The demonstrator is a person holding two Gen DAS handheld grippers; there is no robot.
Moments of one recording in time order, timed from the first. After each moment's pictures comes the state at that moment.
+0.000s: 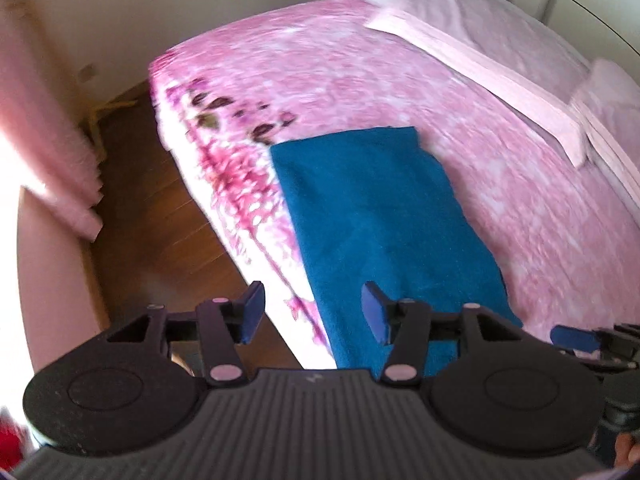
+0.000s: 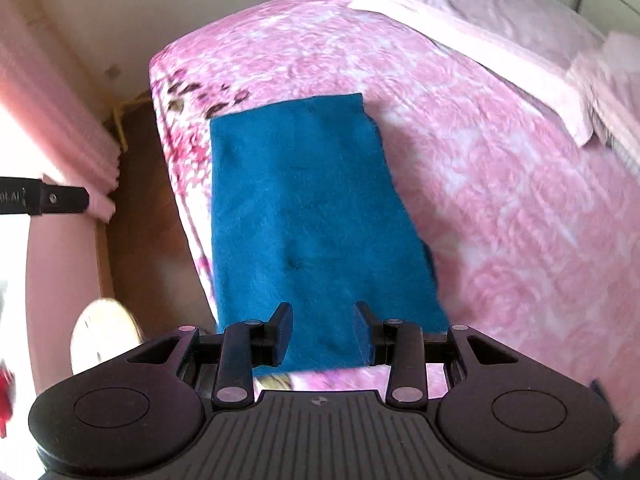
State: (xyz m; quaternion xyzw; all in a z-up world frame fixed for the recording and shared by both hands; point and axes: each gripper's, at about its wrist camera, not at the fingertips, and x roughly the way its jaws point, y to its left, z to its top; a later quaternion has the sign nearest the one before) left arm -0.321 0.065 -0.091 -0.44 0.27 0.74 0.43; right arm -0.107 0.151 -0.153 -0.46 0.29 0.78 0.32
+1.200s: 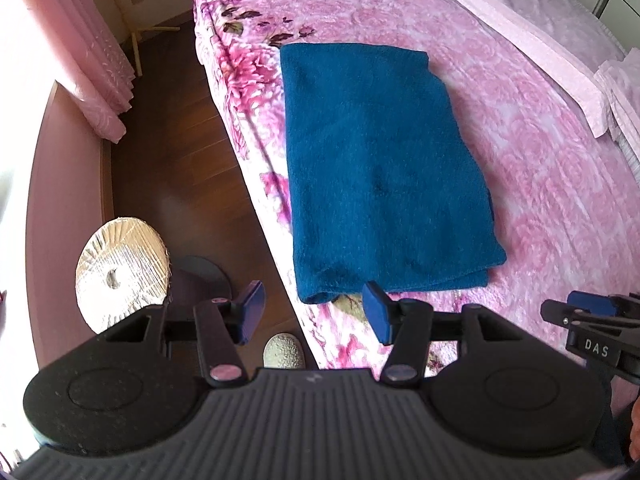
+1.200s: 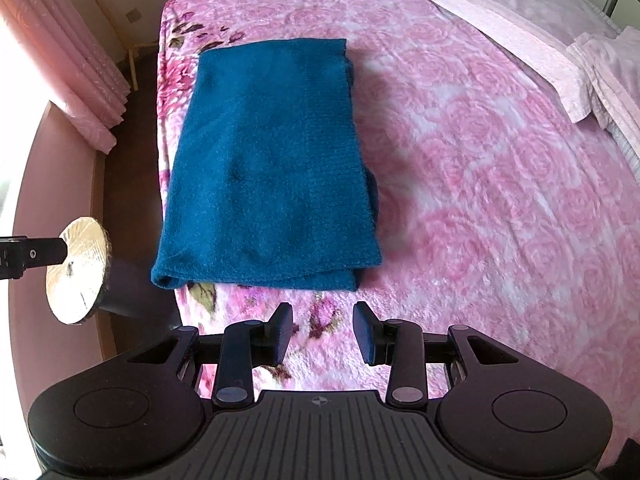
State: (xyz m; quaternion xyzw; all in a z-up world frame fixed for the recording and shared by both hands) left arm -0.206 0.019 -0.148 -0.50 0.26 0.74 0.36; right arm -0.014 0.162 -0.190 -0.51 0.26 0.77 0.28
